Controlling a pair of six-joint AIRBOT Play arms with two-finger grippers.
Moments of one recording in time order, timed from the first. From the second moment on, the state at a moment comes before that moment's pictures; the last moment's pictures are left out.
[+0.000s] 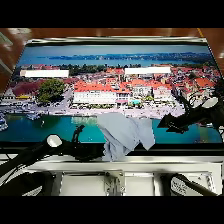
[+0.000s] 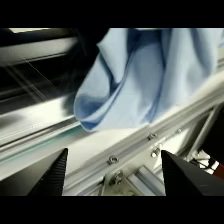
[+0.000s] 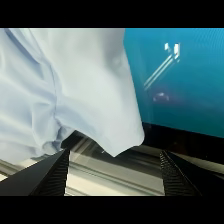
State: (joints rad) left arm -0.62 -1.06 0.37 0.44 -0.81 -1.48; right arm -0.29 -1.28 0.89 -1.08 1.41 1.25
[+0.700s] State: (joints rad) left arm -0.74 -1.27 0.41 0.17 -0.62 -1.33; right arm -0.29 -1.32 0.79 -1.05 1.30 1.26
